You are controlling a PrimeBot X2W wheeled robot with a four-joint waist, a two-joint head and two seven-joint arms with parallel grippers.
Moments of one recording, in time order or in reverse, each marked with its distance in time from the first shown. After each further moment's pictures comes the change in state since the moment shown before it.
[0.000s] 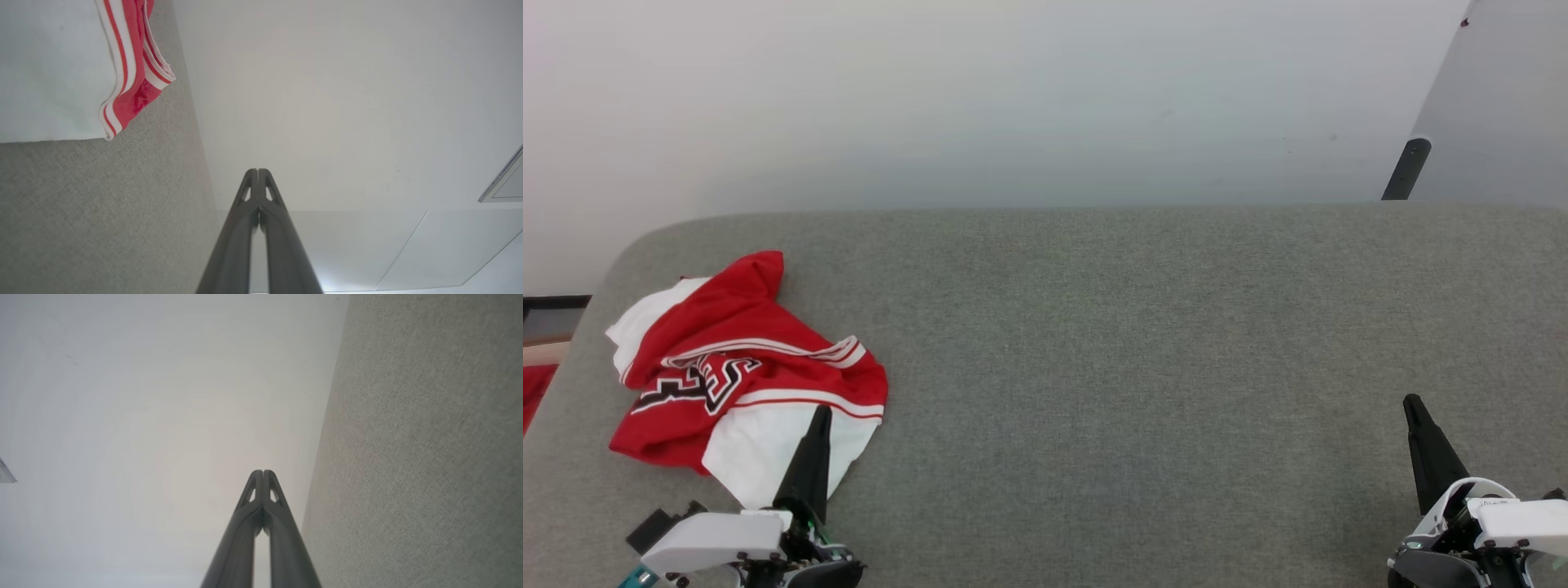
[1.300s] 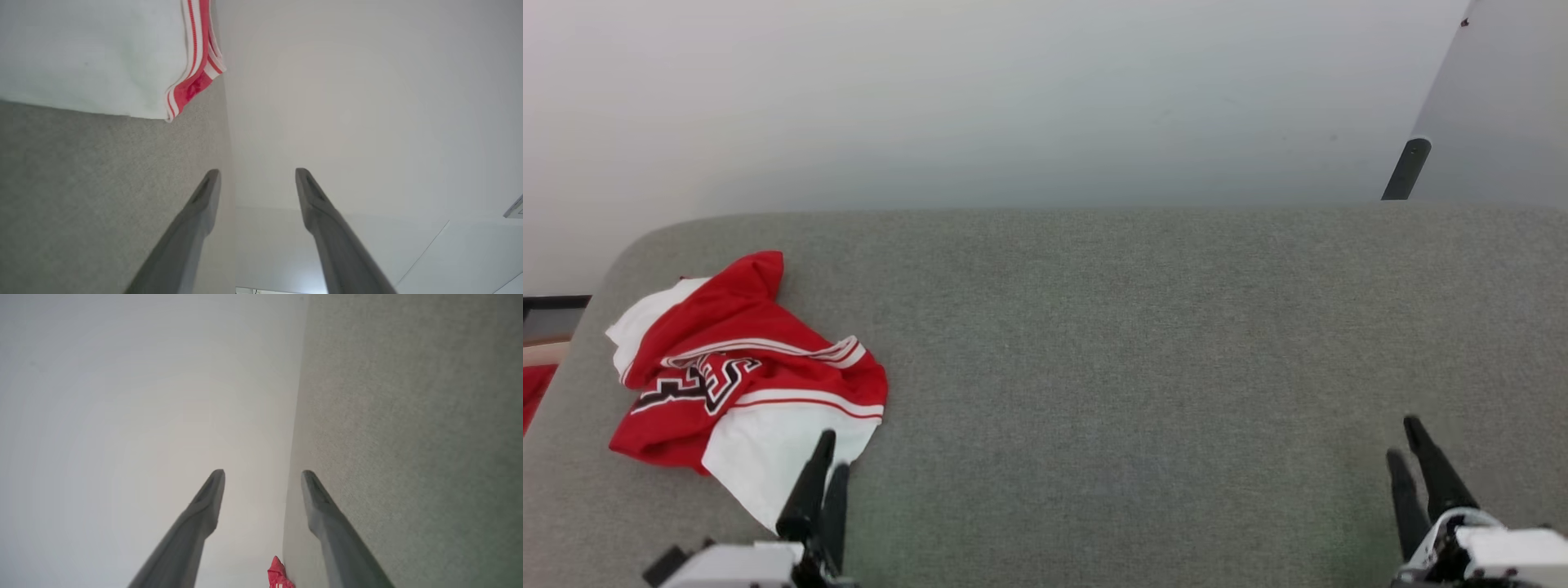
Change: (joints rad) left arm 0.033 -0.009 -0.002 0.038 0.000 0.000 0.000; right arm 0.027 0.005 0.000 0.039 0.000 -0.001 0.000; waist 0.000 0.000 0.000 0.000
